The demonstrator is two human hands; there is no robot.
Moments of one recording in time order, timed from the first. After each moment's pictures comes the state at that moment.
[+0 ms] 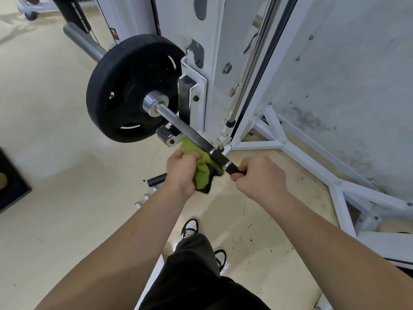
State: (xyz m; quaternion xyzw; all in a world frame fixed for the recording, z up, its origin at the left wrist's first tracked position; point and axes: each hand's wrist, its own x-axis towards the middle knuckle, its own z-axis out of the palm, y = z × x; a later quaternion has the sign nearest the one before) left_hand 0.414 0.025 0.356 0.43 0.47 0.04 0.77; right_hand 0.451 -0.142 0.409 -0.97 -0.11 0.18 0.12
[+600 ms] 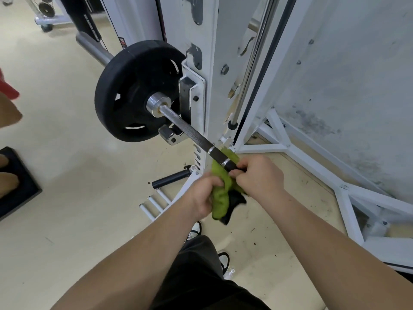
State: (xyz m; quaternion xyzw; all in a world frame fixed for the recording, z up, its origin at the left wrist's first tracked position) left_hand 0.373 -0.019 0.357 0.38 0.36 -0.19 0.83; right_hand 0.445 -0.150 0.409 -0.96 -0.11 0.18 0.16
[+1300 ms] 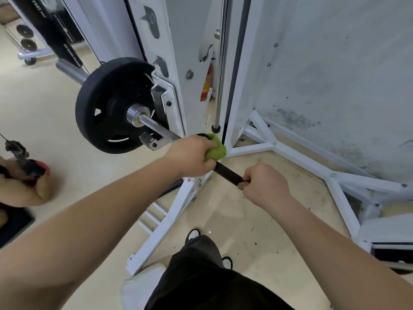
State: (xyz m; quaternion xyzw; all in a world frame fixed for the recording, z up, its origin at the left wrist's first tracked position) left_hand 0.425 0.000 0.420 0.98 -0.14 -0.06 0.14; right_hand 0.415 -0.221 0.414 -0.97 -0.09 0.18 0.12
